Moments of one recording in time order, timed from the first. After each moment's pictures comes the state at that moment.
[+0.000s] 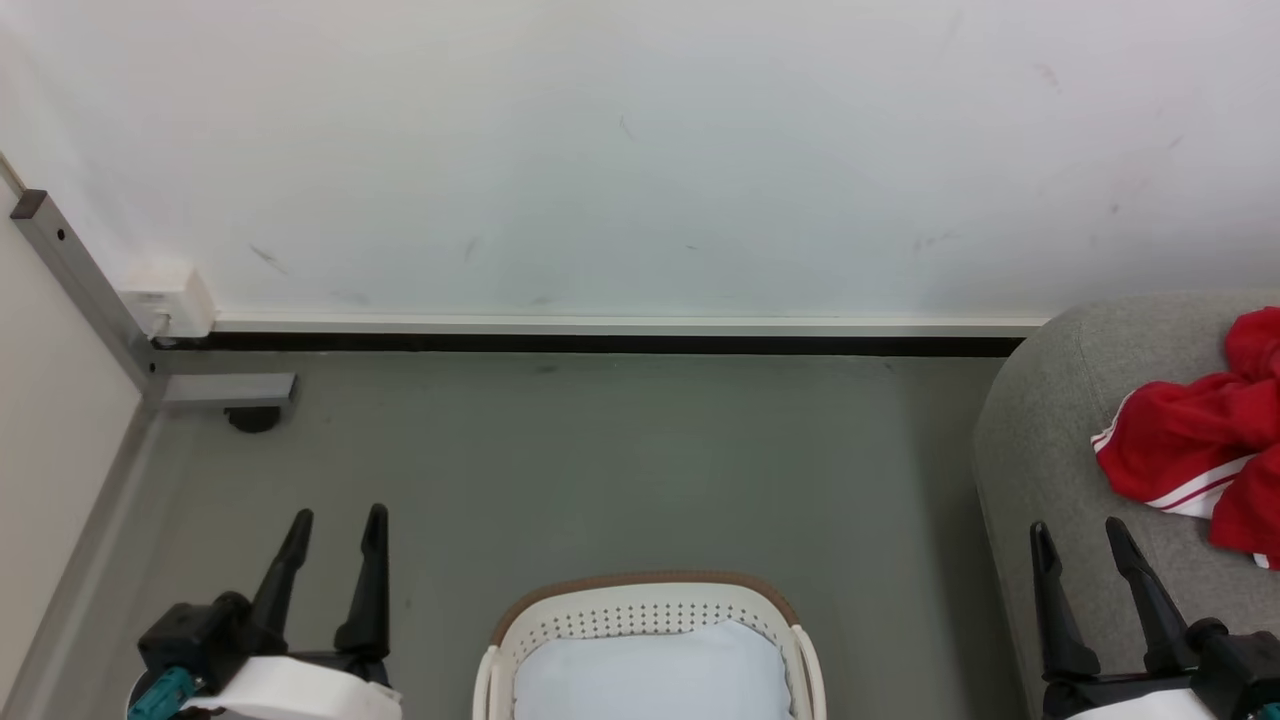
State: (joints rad) left arm -0.12 0.14 -0.04 0.24 -0.32 -0.12 -0.26; right arm -0.06 -0.08 0.04 0.21 0.29 0.13 -0.26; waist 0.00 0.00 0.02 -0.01
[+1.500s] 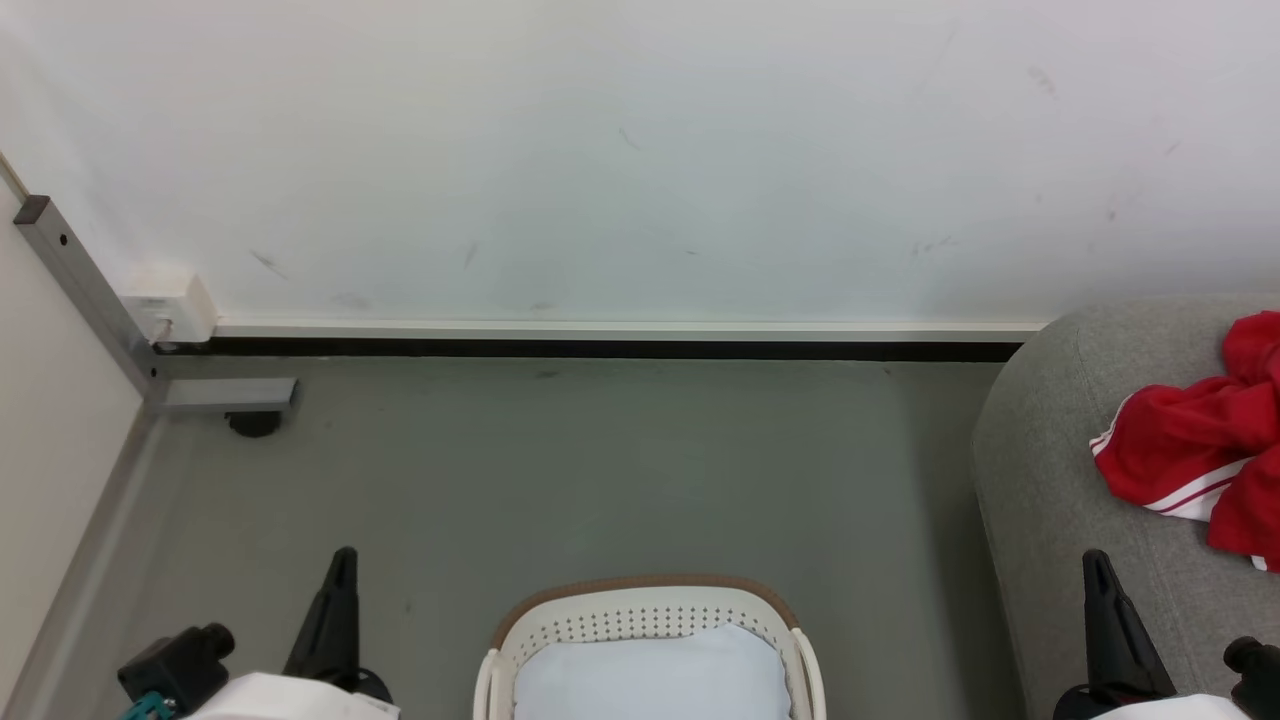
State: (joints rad) left arm -0.09 0.10 -0.02 0.29 -0.59 -0.13 -0.18; right arm -0.04 -0.06 0.02 0.24 0.57 0.13 -0.18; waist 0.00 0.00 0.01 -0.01
